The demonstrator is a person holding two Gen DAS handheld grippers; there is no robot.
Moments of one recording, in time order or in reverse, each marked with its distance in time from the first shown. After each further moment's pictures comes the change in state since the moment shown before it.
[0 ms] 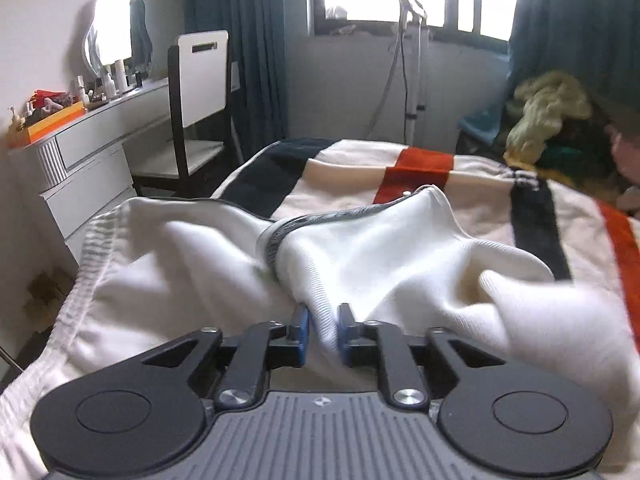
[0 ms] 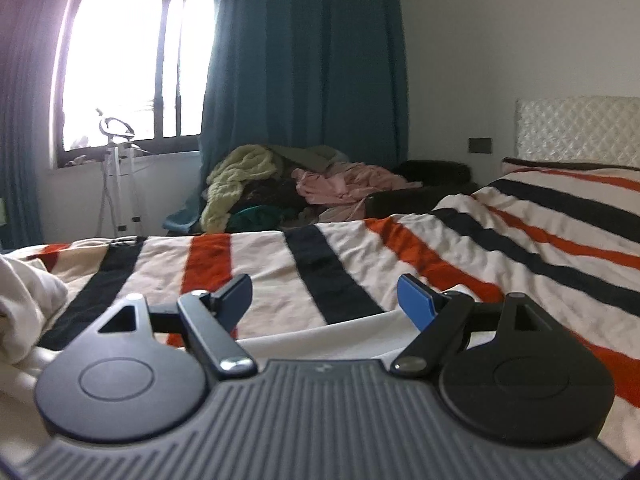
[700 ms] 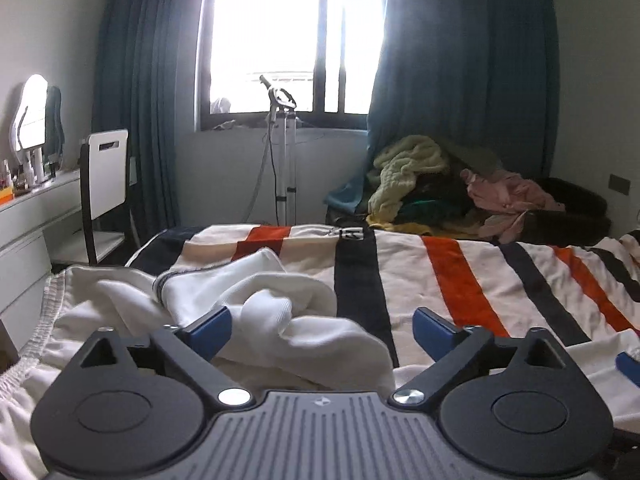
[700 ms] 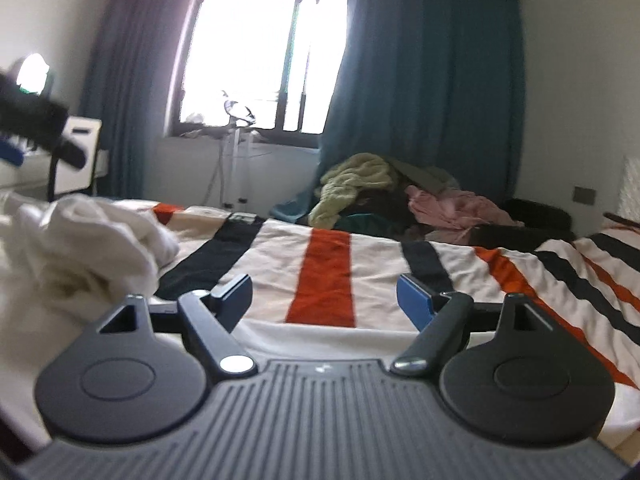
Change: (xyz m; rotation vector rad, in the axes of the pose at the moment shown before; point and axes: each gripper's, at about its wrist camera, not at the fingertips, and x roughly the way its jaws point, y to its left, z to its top) left arm -0.193 -0.062 -0.086 0.131 -0.262 -0.318; right arm -0.036 0.058 -0.017 -0.220 -0.024 0.318
